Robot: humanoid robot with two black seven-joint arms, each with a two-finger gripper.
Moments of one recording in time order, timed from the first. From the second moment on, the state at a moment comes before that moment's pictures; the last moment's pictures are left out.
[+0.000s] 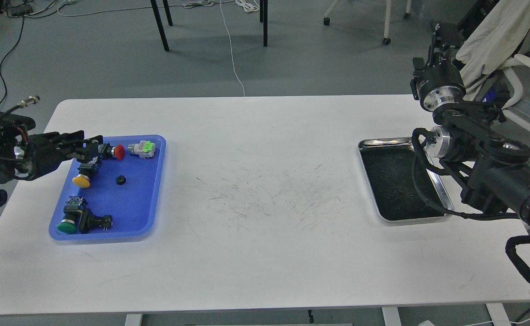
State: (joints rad) left arm -0.98 0.70 0.04 -0.61 1.22 0.03 -0.49; right arm 0.98 -0.28 0.38 0.57 -0.08 -0.24 0.48
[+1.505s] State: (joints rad) left arm -0.98 0.59 -0.27 -0.76 0.15 -0.26 -0.49; right arm 0.99 -0.51 0.25 0.82 -0.08 -0.24 0.48
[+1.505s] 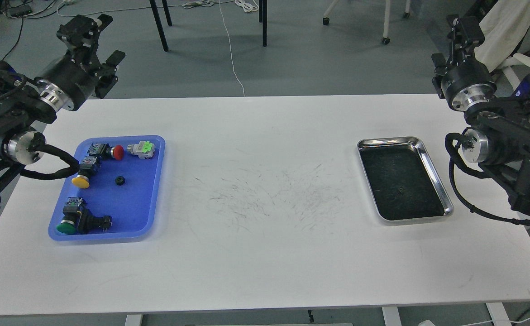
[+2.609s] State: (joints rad) left arm -1.01 0.45 -0.28 -0.63 0.14 -0.32 -0.41; right arm 1.32 -0.84 -0.52 1.14 -0.24 -0.12 0.44
